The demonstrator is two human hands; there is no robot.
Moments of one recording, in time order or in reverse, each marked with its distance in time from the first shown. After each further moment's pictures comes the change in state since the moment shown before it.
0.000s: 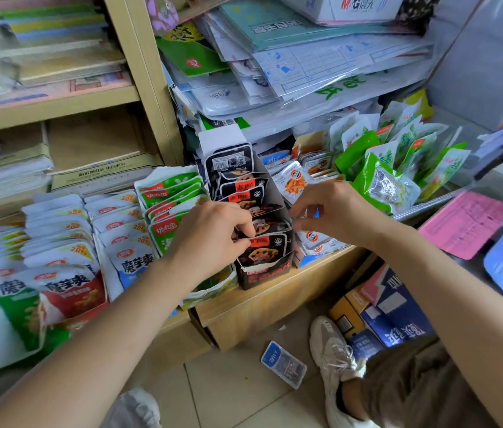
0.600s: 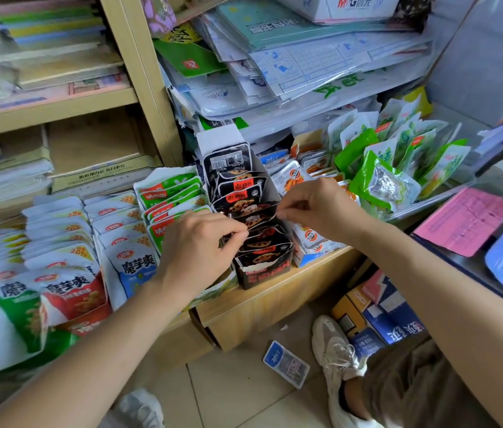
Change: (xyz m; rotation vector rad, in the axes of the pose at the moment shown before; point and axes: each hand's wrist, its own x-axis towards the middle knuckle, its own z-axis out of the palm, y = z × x) left_hand -0.023 -0.008 0.011 0.012 0.287 0.060; right_hand 0.011 -0.015 0.014 0.123 0.089 0.064
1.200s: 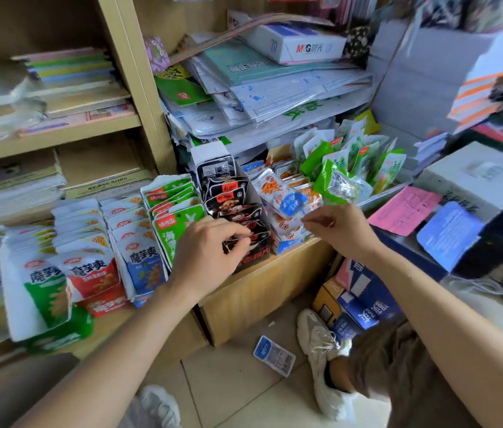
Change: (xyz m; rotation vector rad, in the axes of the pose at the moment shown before) left_hand -0.028 0.056 -0.021 -0.103 -0.051 -0.078; right_hand -0.102 -0.004 -0.029 -0.017 0.212 0.243
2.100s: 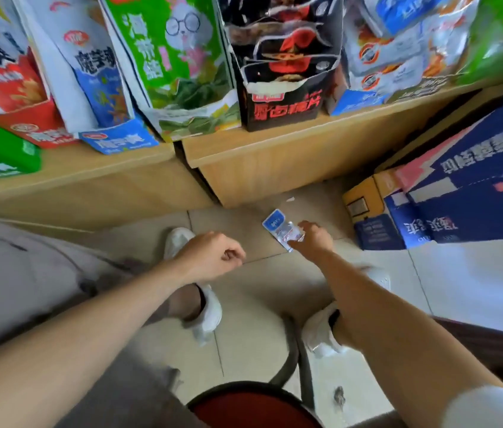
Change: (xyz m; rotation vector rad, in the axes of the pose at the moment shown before) left_hand -0.197 -0.076 0.145 -0.111 -0.936 -0.653; right_hand -0.154 0.223 0.286 -0.262 -0.722 0.580
